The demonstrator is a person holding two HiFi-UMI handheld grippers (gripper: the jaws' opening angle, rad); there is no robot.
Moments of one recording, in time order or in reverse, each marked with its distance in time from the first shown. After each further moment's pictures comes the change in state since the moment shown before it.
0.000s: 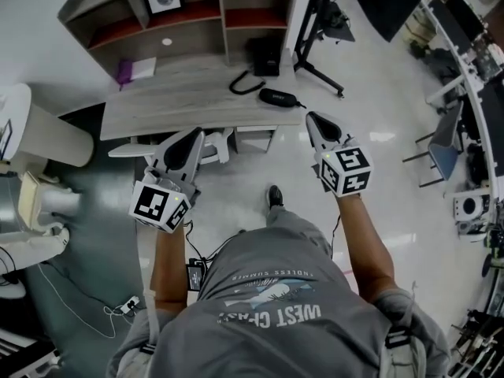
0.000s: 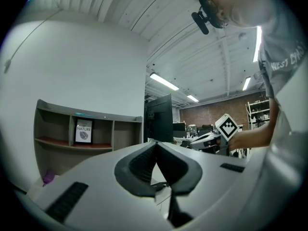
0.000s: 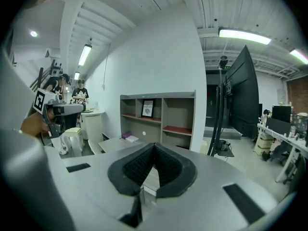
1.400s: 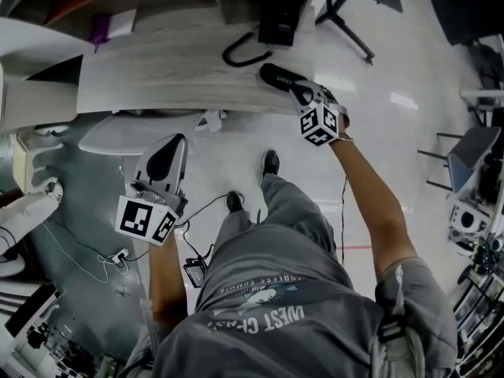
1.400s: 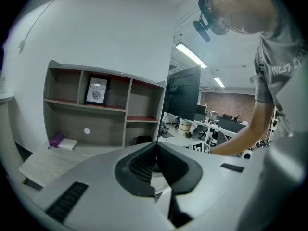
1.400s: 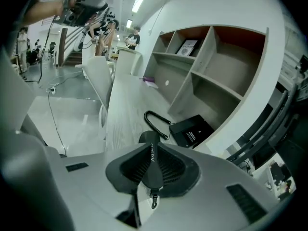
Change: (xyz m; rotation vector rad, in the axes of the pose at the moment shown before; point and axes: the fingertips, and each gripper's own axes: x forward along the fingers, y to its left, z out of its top) left arm 0.123 0.064 -0.135 -0.201 0.307 0.209; right arm 0.278 -0.120 -0.246 -0.624 0.368 0.320
